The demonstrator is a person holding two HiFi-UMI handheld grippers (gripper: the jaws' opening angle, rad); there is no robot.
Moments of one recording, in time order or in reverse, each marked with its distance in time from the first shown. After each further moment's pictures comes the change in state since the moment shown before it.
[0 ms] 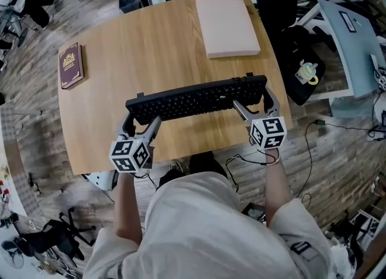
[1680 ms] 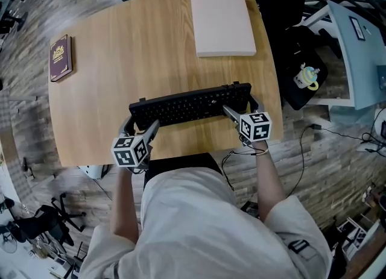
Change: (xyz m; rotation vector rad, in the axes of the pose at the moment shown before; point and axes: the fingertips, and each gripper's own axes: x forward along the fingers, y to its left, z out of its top) left arm 0.054 -0.018 -0.083 -0.080 0.225 0.076; right arm 0.052 -0.045 -0.129 0.156 0.317 0.118
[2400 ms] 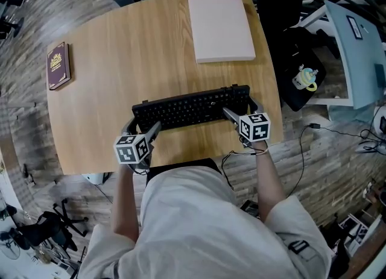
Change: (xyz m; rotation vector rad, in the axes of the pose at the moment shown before) left arm 0.029 0.013 -0.002 -0.019 0.079 -0.033; right arm 0.012 -0.007 0.000 0.013 0.054 -0.027
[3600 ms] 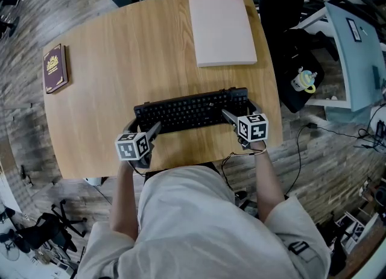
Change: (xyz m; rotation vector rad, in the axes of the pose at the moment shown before) left arm 0.029 0.017 -0.008 -0.051 0.073 -0.023; right arm 0.014 -0.003 -0.004 0.022 0.093 -0.028
